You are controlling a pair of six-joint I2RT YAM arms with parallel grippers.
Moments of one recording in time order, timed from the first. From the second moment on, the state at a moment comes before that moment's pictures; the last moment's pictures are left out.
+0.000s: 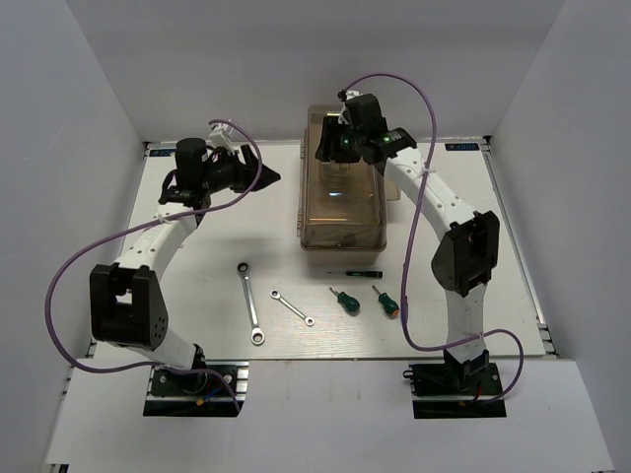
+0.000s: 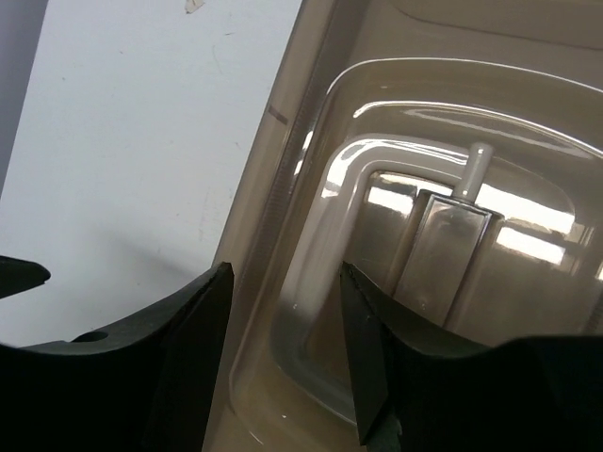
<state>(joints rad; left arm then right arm) -0.14 1.52 1.18 0.03 0.68 -0.42 0.54 2.04 2.05 -0.59 -0.11 0.37</state>
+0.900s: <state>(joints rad) -0.14 1.61 1.31 0.07 0.74 -0.41 0.47 2.09 2.09 -0.62 -0.27 0.61</state>
